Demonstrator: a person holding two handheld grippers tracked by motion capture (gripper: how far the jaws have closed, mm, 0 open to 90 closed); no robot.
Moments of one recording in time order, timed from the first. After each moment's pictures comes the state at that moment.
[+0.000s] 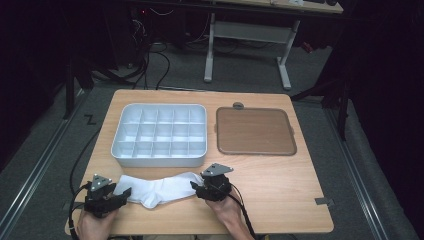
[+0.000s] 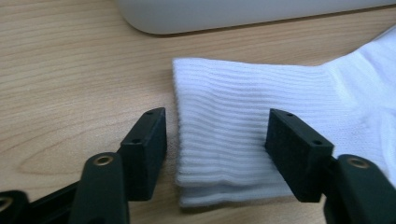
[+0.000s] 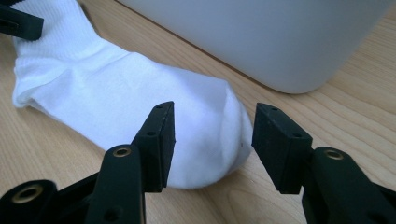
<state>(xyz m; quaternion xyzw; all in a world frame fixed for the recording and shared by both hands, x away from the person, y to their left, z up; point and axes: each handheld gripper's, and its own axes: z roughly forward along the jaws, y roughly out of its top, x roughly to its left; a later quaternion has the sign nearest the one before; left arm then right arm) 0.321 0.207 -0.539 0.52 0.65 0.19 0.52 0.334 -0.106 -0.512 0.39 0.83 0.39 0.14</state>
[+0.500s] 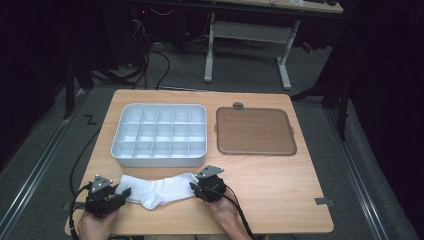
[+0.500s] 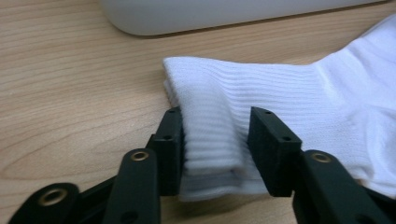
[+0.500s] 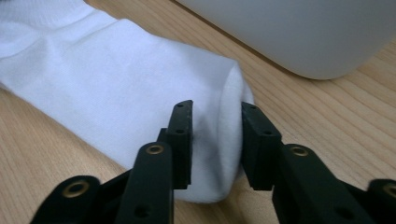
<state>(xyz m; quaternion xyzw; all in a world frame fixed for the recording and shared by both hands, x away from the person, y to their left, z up) 0.317 0.205 -0.538 0.53 0.64 0.18 0.53 0.338 -0.095 -0.527 0.37 0.85 0.35 0.14</state>
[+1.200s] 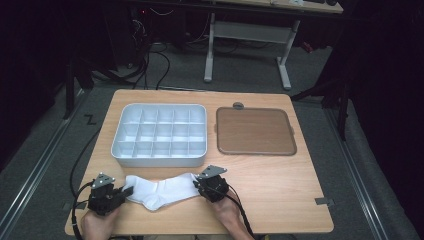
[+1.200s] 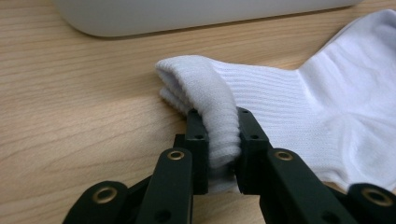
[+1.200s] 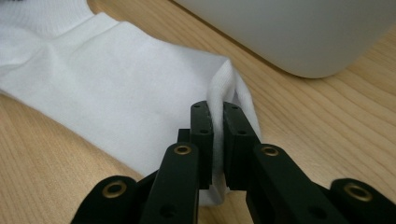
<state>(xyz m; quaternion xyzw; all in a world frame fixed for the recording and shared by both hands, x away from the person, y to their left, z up) 0.322 0.199 -0.534 0.53 0.64 0.12 0.54 0.338 -0.103 -0.525 0.37 0.85 0.36 0.14</state>
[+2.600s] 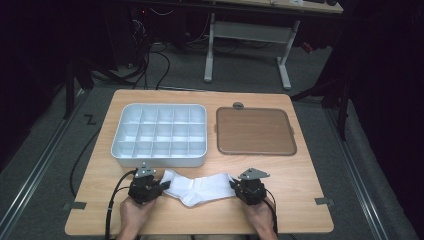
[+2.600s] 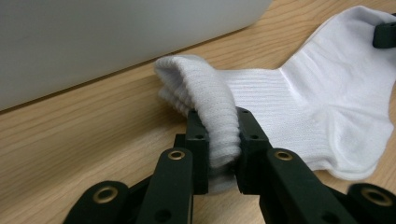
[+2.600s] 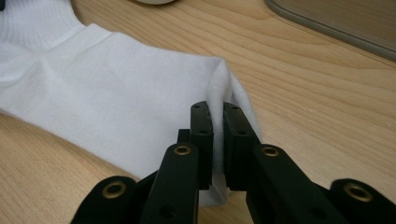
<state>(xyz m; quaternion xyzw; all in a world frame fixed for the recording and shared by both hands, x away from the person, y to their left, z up) 0.342 0.100 -0.530 0.58 0.59 0.05 0.56 0.316 -0.206 -0.519 0.45 0.81 0.34 0.17</state>
